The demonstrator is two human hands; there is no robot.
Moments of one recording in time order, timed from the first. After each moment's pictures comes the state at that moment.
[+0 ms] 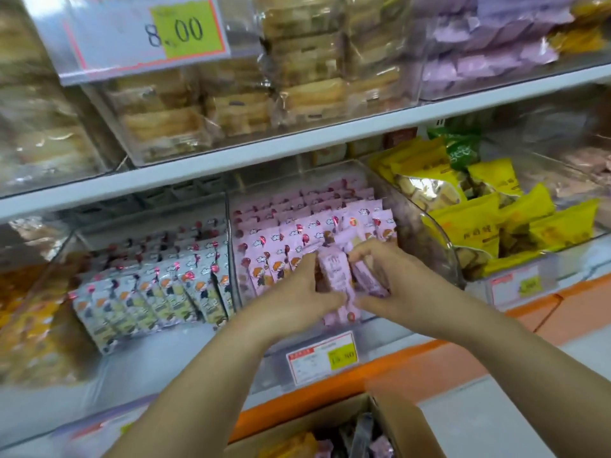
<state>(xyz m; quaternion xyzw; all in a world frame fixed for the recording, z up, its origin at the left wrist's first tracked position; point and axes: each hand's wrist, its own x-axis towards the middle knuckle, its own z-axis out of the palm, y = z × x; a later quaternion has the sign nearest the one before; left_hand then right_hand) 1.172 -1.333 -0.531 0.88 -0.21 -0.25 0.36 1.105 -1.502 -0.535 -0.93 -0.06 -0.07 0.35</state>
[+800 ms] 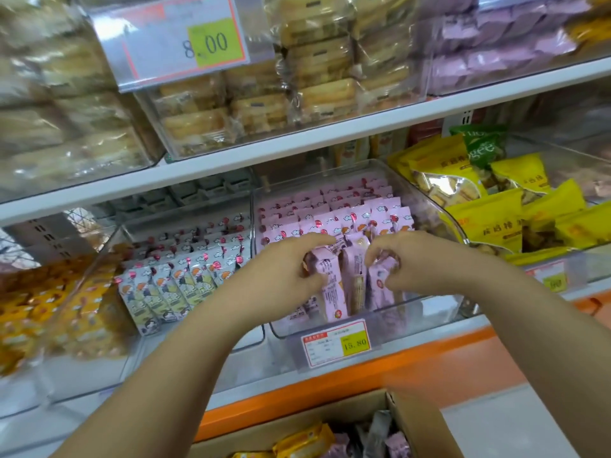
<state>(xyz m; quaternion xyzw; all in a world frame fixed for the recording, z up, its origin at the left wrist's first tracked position) 1.153 -1.305 -0.483 0.93 -0.29 -0.08 0.21 1.121 -1.510 -0.501 -0.96 -0.05 0.08 0.25</state>
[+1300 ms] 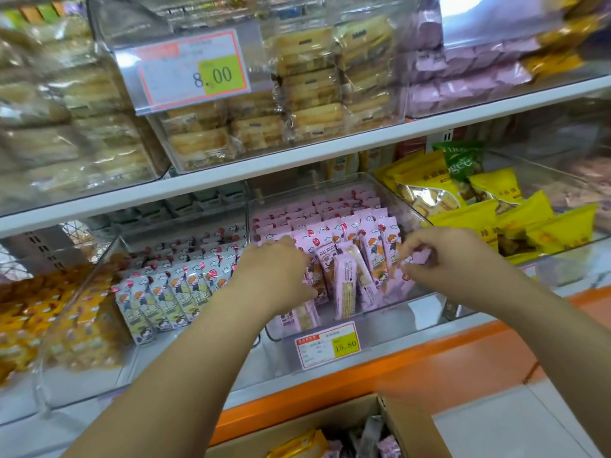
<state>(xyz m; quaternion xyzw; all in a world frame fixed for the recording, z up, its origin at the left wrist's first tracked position) 1.161 -1.318 -0.482 0.95 -0.27 0.01 -0.15 1.082 -1.535 -0.505 -0.94 0.02 -0.15 0.30</state>
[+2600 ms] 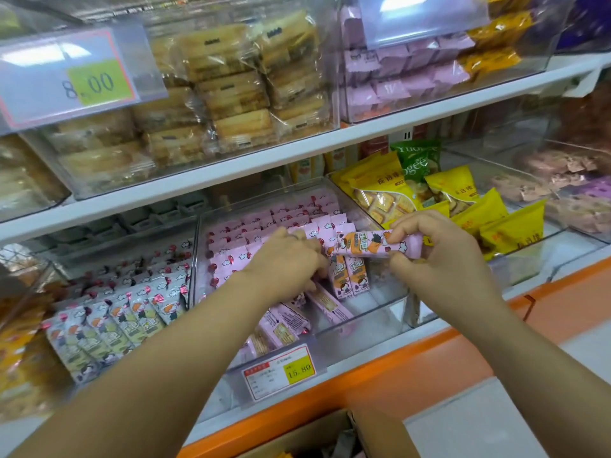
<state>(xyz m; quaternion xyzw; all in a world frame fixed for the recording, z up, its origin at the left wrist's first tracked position) 1.212 -1.397 -0.510 0.86 -0.47 0.05 -0.19 1.080 -1.559 -0.527 -0.81 0.02 -0.38 0.45</state>
